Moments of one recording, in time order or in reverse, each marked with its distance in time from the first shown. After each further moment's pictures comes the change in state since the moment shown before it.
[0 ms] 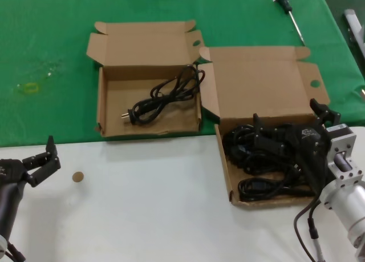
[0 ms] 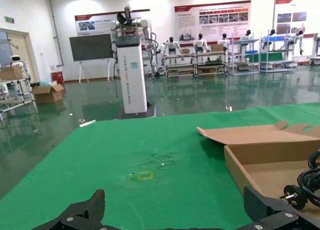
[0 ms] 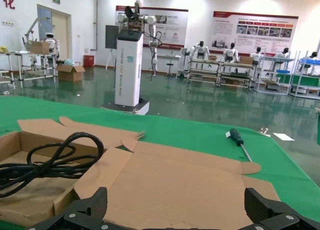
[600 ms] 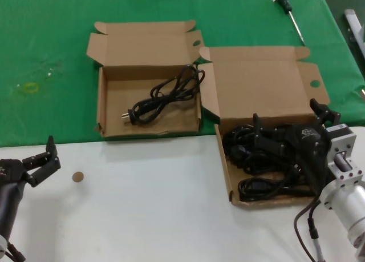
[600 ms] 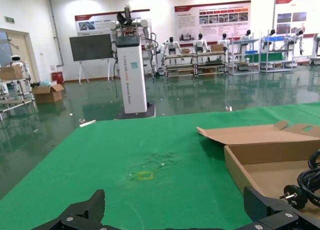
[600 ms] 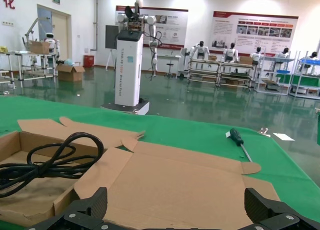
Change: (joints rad) left arm 0.000 0.000 0.000 0.000 0.000 0.000 0.000; right arm 0.000 0.000 0.000 0.000 0.000 0.000 0.000
